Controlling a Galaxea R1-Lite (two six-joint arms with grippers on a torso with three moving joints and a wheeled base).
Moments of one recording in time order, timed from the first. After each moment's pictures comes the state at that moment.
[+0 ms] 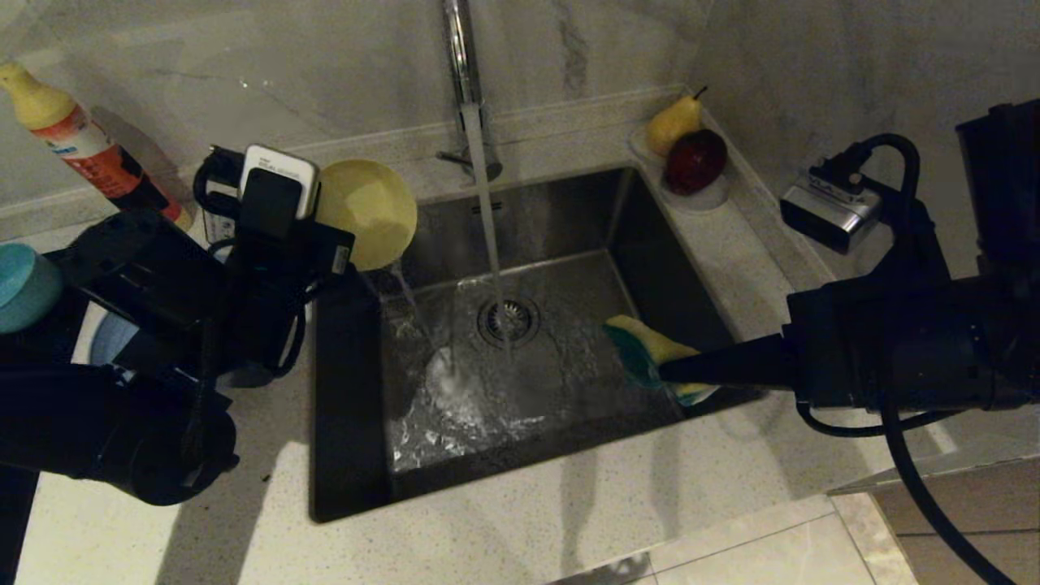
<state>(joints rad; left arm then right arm) -0.31 1.81 -0.79 -1.52 0.32 0.68 0.66 1.43 -1.21 0.21 0.42 0.51</state>
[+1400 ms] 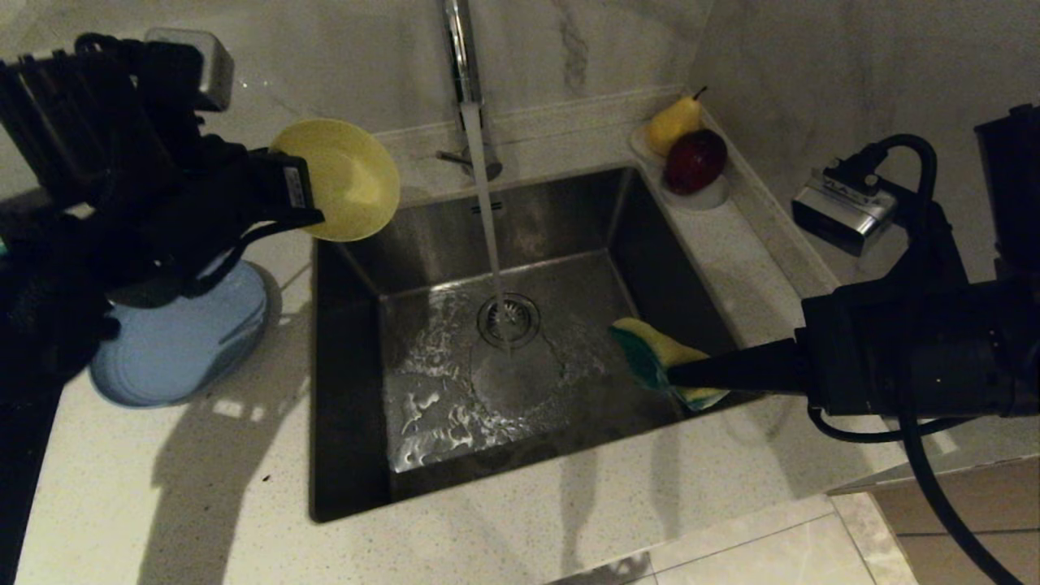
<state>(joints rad) -0.29 1.59 -1.14 -0.59 0.40 0.18 0.66 1.41 -1.19 0.22 0.42 0.50</state>
